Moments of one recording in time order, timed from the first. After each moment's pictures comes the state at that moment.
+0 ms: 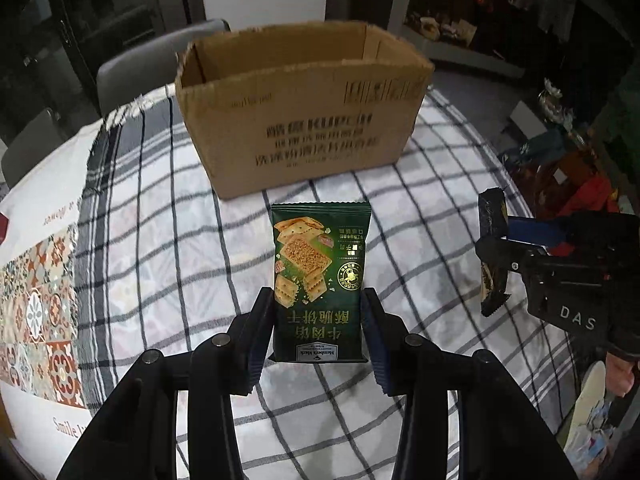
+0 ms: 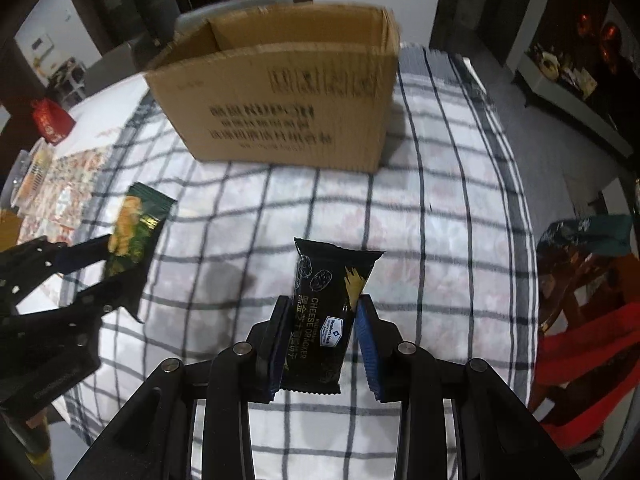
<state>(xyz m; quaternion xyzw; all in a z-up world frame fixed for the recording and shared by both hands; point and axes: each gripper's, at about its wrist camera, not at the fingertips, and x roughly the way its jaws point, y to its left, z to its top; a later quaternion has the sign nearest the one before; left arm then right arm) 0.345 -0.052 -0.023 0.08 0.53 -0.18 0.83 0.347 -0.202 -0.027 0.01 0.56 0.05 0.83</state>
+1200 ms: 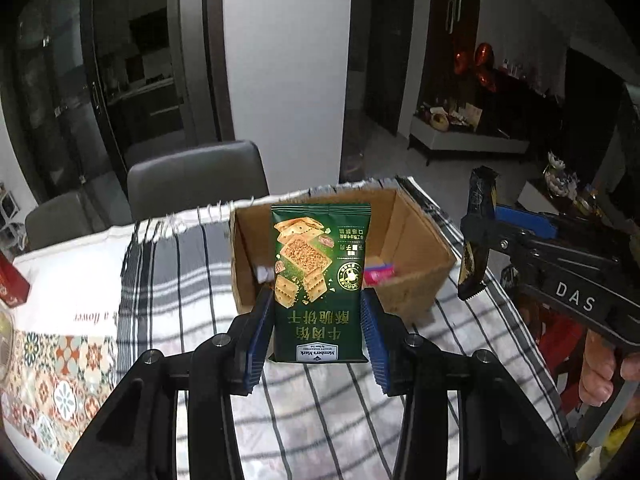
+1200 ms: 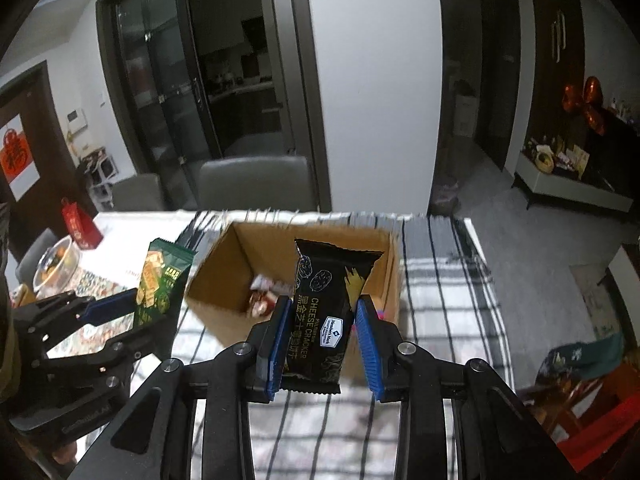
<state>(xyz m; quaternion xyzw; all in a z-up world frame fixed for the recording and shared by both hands) 0.426 -0.046 0.070 0.05 0.38 -0.16 0.91 0.435 -0.205 0.076 0.03 0.35 0.06 0.93</state>
